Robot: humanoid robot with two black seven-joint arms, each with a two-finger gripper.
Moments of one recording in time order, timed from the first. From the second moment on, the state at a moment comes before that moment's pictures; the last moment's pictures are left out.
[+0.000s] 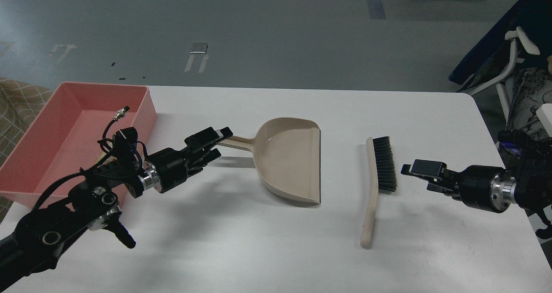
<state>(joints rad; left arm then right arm) -0.31 0.58 -0.81 -1.32 1.10 -0.28 -0.24 0.82 -0.99 0.16 1.55 -0.87 0.26 -0.05</state>
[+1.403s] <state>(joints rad) -0.82 0.35 -1.25 -0.90 0.82 -0.43 -0.24 1.05 -0.42 1.07 0.76 -0.56 0.23 0.12</state>
